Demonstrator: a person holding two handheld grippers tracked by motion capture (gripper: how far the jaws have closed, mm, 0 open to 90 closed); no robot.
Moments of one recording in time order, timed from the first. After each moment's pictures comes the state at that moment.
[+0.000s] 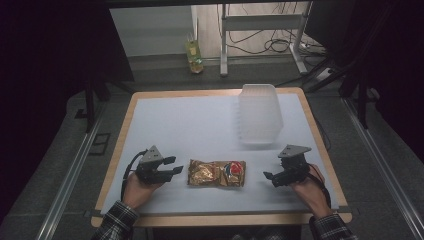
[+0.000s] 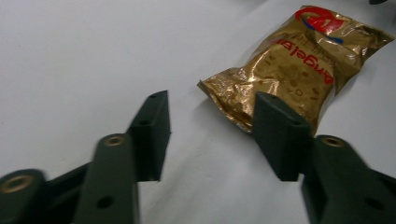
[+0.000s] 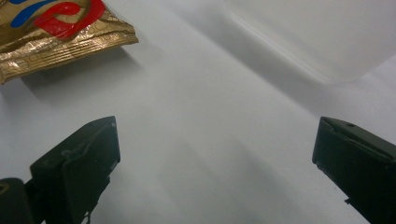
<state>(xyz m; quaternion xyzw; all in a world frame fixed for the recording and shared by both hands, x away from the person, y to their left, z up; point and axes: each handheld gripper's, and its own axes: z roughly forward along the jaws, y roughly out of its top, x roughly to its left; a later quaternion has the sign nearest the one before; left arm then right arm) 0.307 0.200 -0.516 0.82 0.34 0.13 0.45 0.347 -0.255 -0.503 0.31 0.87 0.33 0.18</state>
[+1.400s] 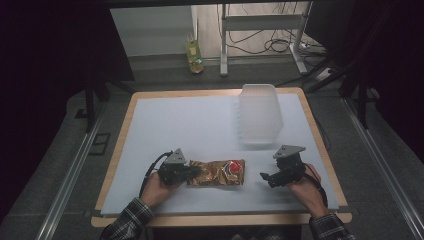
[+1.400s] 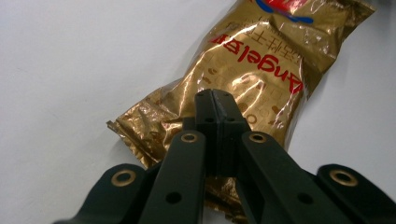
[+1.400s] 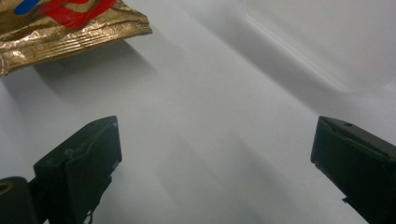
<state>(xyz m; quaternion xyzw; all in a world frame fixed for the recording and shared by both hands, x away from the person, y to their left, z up) 0.322 0.147 -0.536 0.85 0.28 0.09 0.43 0.346 -0.243 -0.503 0.29 0.88 0.33 0.18</state>
